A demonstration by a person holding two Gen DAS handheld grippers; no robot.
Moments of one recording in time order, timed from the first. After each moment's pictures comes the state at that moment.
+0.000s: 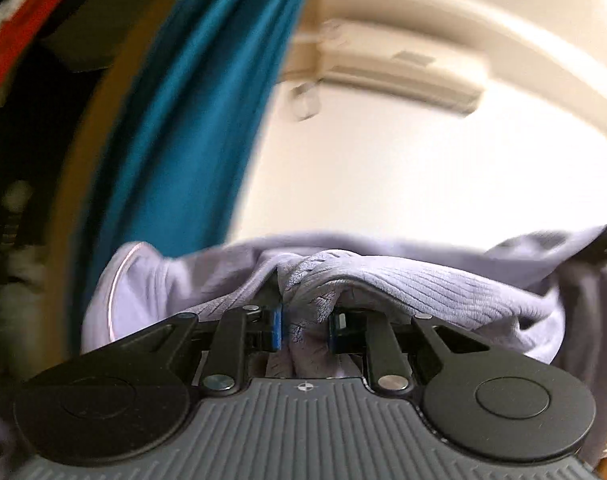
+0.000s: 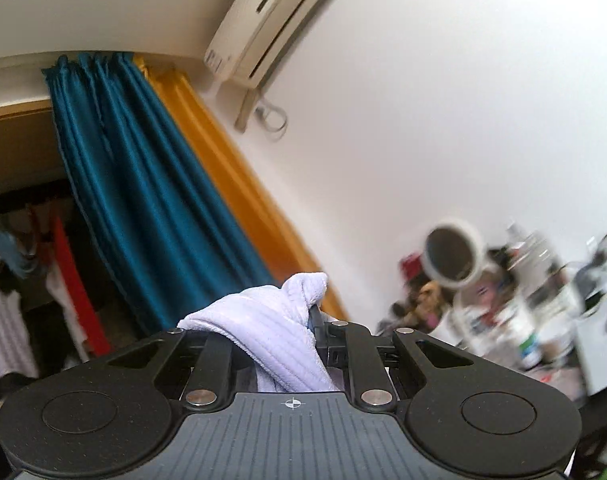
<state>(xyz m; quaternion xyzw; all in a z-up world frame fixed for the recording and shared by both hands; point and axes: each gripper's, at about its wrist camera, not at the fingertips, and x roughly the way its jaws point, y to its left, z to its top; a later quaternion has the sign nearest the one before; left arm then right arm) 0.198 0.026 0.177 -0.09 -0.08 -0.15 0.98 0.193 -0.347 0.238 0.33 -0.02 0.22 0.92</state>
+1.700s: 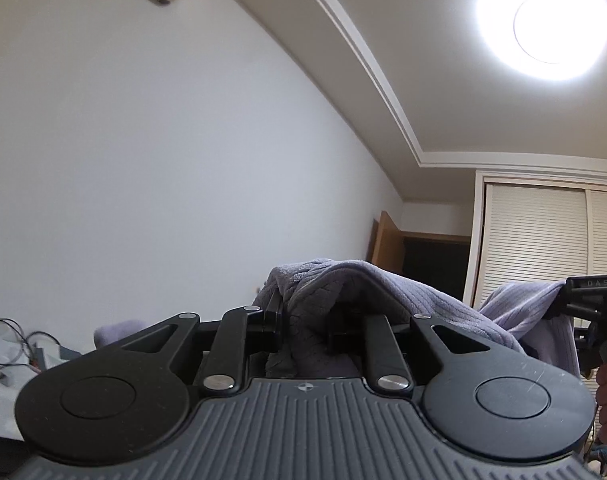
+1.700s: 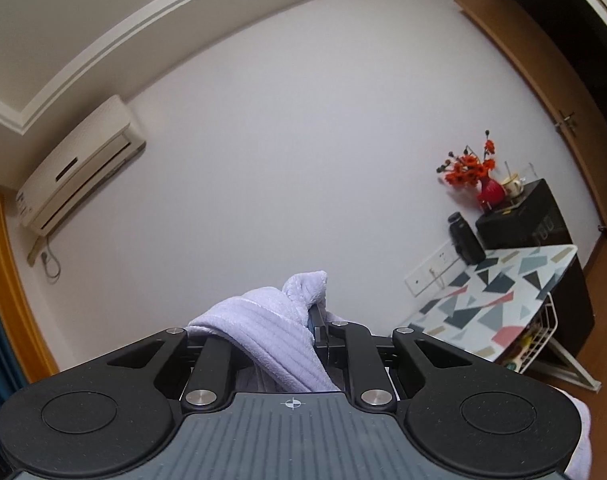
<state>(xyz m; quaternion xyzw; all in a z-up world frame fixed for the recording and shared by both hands) 0.213 -0.553 0.170 -0.16 -0.01 -0.55 0.82 -0.167 -0.882 0.193 0.31 -0.07 -0.12 0.94</state>
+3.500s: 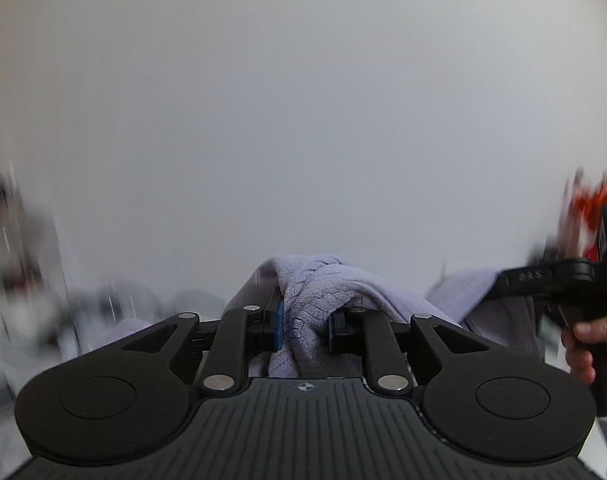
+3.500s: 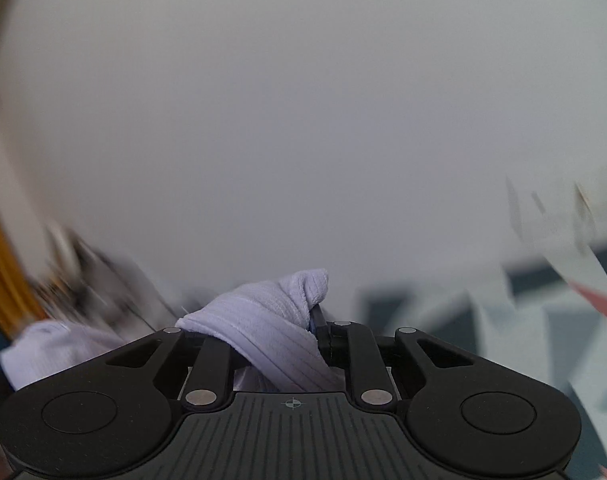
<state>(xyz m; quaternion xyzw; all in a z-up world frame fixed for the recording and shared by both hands) 0.596 -0.970 0.073 -0.01 0.20 -0.19 0.96 0.675 -1.311 0.063 0.21 0.27 0.12 0.93</state>
